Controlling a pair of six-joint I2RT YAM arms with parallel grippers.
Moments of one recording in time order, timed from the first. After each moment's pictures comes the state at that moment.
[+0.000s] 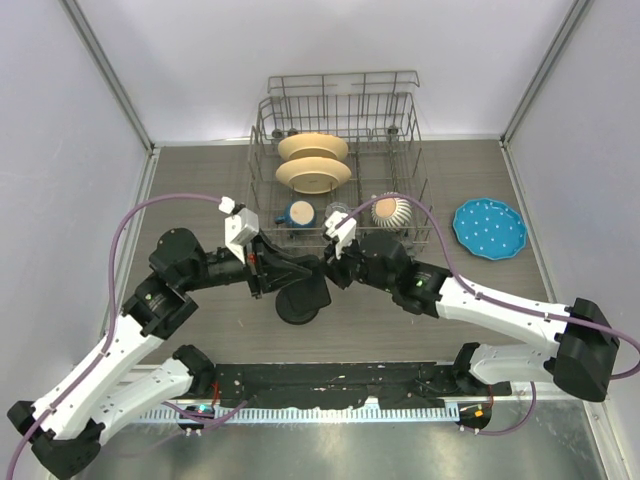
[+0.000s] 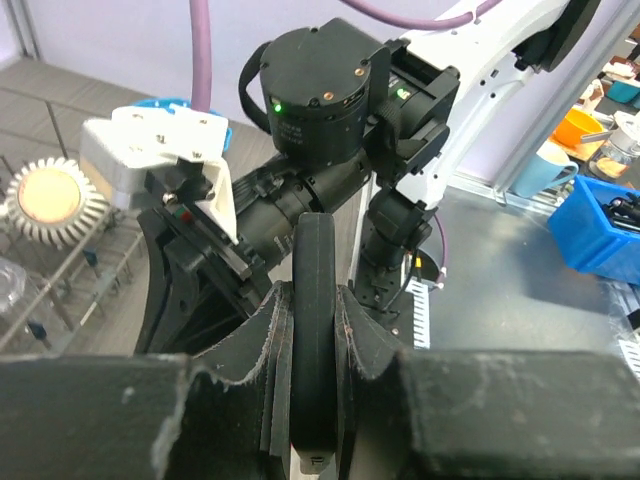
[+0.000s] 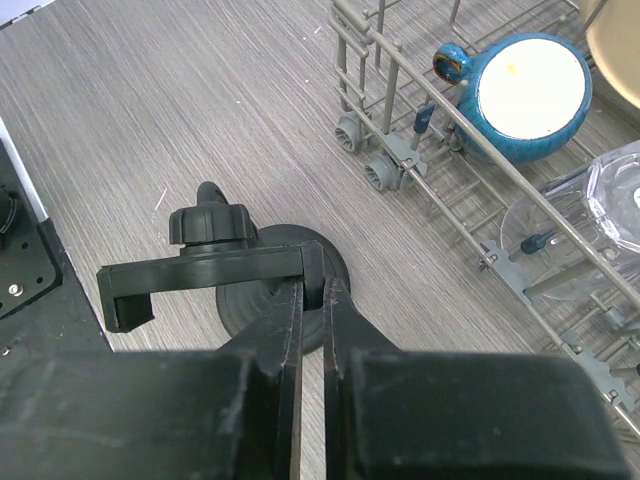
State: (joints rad) left arm -0.68 0.72 0.88 -0.12 0.68 -0.27; right arm 0.99 1.20 0.82 0.04 0.02 0.08
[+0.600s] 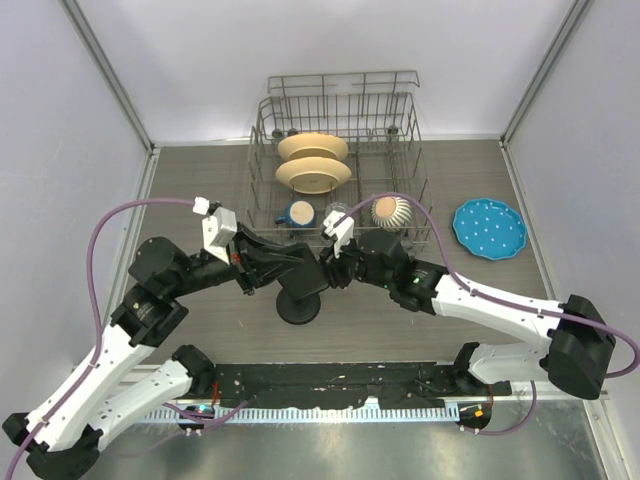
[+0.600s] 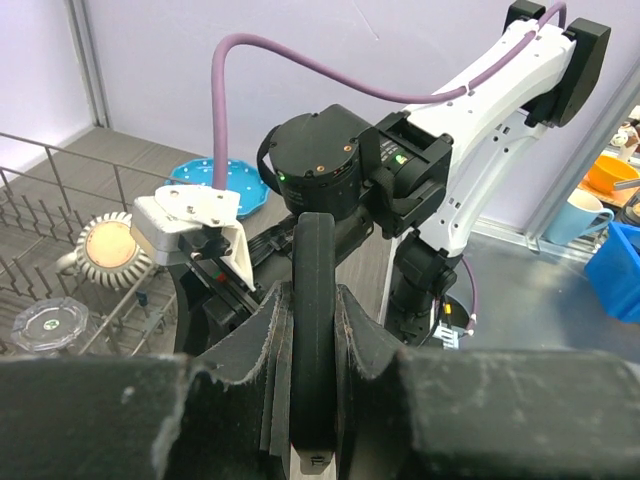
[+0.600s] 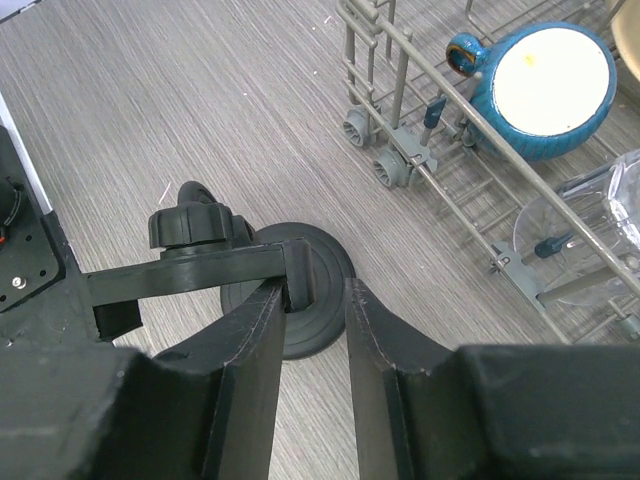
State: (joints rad) left arm -0.68 0.68 0.89 -0.02 0.61 -0.27; right arm 0.96 1.22 0.81 0.05 -0.05 0.08
